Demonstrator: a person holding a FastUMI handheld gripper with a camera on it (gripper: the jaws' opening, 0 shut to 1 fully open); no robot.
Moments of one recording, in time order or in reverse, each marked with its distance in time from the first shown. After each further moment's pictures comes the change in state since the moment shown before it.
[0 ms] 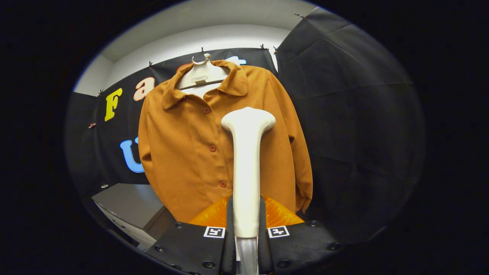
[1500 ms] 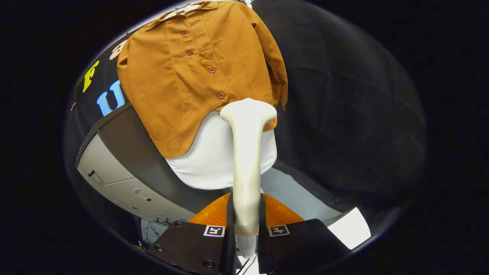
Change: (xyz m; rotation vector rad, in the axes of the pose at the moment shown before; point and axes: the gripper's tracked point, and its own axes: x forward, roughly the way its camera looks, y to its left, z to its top) arm -0.104 -0.036 -0.266 0.069 0.497 -0.185
